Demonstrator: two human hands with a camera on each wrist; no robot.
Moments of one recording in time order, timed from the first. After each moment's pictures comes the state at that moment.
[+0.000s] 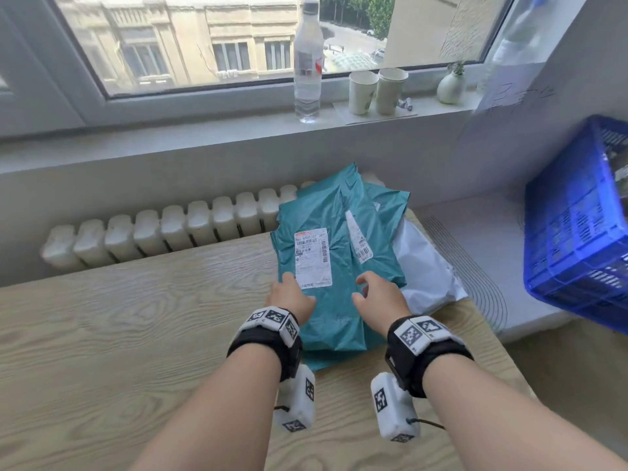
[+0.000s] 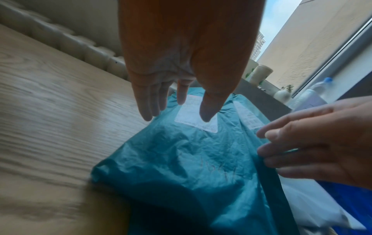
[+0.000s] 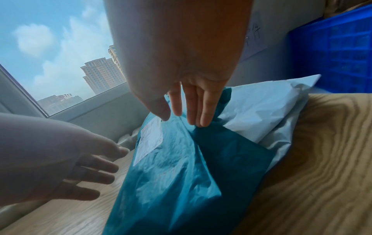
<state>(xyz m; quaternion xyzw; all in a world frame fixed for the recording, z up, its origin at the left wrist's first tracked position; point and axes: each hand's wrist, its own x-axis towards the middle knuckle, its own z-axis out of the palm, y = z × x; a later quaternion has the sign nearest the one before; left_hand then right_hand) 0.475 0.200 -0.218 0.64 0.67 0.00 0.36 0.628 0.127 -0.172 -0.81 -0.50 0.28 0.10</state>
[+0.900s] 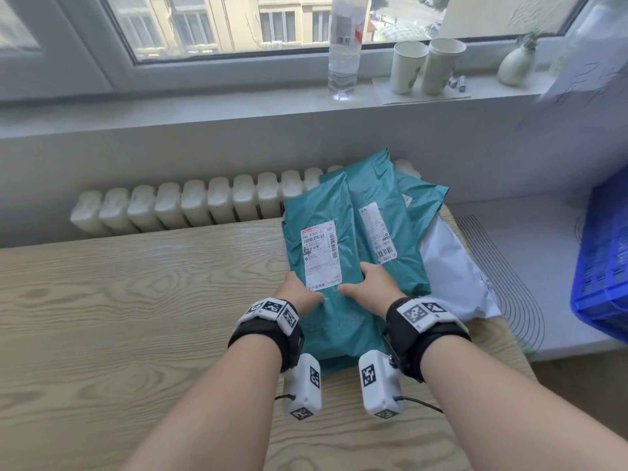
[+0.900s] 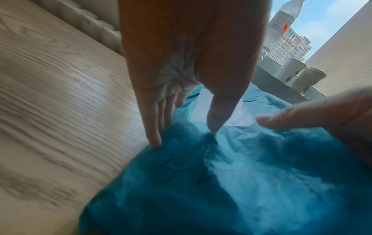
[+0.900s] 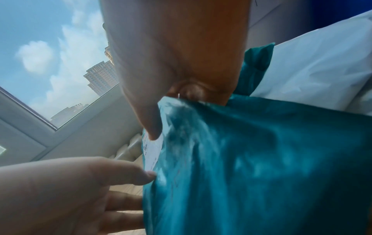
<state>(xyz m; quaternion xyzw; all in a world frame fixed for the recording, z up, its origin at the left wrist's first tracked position) 0.470 0.220 -0.264 0.50 0.68 0.06 0.53 0.626 0.176 -0.201 -0.73 -0.48 0.44 0.21</state>
